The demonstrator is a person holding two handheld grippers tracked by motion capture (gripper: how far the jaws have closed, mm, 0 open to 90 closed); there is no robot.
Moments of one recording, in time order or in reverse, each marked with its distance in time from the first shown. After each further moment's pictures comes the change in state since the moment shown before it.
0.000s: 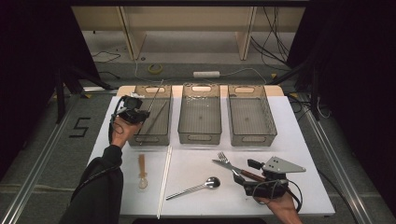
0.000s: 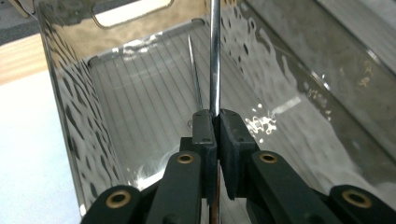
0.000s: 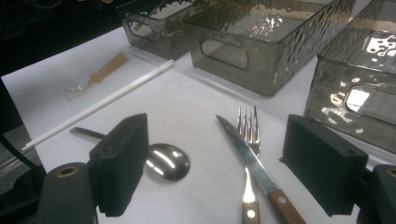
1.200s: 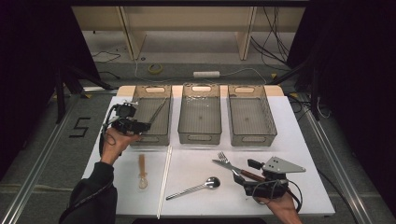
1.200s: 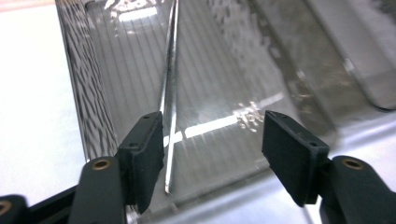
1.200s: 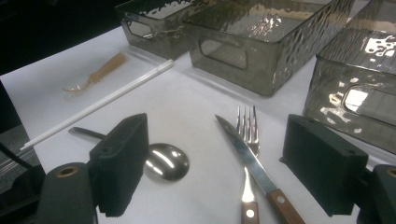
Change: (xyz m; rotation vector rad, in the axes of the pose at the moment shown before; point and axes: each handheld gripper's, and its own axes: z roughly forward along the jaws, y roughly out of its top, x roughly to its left) left arm -0.026 -0.022 -0.062 0.068 -0.021 -0.151; right arm 0.000 0.000 -0.001 -0.001 -0.006 -0.002
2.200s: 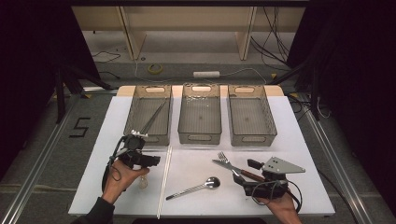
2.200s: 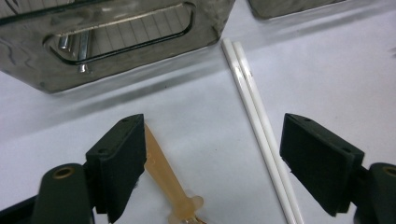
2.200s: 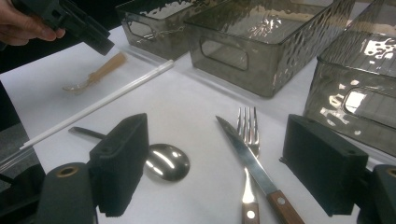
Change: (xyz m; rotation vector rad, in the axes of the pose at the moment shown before) left arm -0.050 -0.073 -0.003 0.138 -0.016 0.009; right arm 0.002 0.001 0.000 0.004 -0.004 -0.010
